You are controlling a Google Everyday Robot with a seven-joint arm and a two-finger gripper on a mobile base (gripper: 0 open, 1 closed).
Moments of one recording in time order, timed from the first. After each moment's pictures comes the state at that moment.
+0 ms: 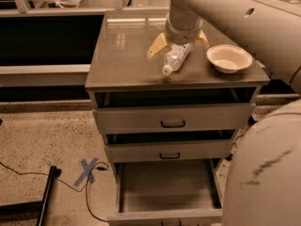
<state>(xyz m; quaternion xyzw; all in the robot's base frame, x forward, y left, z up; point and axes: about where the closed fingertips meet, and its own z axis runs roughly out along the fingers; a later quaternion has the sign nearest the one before) 0.703 -0.104 0.874 -0.12 0.97 -0.03 0.21</state>
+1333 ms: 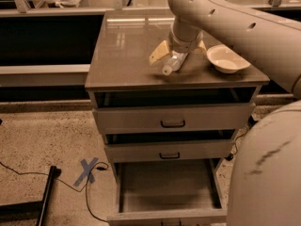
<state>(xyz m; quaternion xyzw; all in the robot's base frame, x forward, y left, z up) 0.725 -0.106 0.840 -0.12 0.96 -0.01 0.24</state>
